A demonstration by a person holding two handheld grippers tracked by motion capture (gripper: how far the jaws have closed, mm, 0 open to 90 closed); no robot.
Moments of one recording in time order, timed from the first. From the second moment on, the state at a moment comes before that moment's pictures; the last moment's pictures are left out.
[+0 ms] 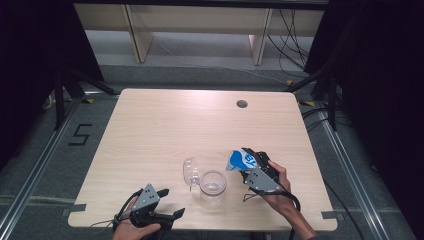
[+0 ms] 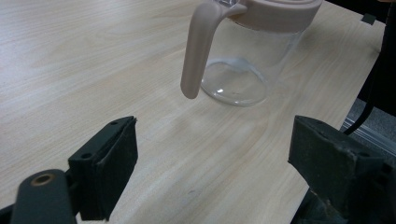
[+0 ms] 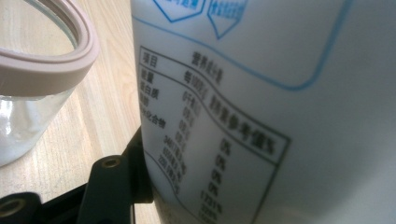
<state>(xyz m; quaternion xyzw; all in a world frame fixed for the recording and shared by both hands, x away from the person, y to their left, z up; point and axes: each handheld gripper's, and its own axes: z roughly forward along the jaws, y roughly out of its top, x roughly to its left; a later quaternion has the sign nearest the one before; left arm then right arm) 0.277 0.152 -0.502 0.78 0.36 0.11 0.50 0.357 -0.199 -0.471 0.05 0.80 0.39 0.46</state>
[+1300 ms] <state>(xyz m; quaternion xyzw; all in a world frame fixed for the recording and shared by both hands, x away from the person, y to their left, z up) 0.278 0.153 -0.502 0.79 0.35 0.11 0.50 0.352 -0.190 -0.473 -0.02 0.79 0.32 0.52</state>
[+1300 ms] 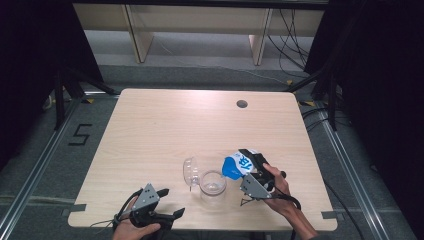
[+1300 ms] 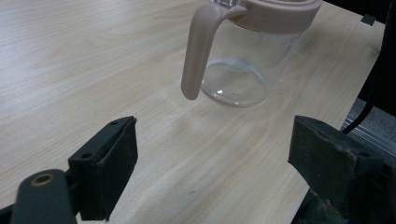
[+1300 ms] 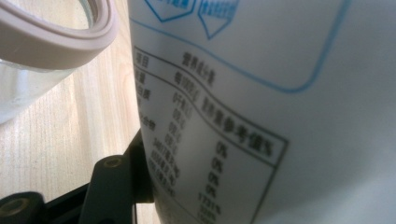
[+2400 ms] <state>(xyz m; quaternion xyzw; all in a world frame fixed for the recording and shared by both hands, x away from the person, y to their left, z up) 0.277 0.152 -0.502 0.78 0.35 0.11 0.50 0.350 -0.186 -0.474 -0.06 0.79 0.27 0.55</state>
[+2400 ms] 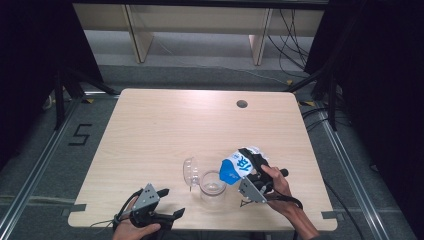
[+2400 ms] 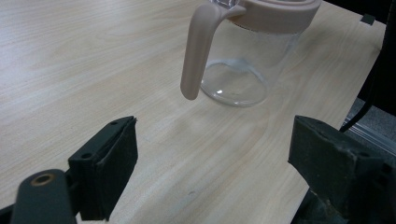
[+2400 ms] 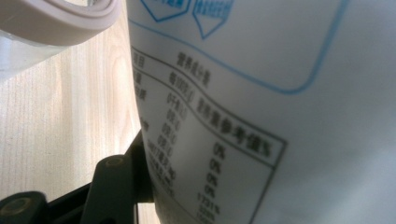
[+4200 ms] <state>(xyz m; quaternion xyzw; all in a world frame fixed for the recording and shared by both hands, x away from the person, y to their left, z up) 0.277 0.152 -0.500 0.79 0.35 0.12 0.49 0.347 -0.180 -0.469 -0.14 0.75 0.19 0.61</state>
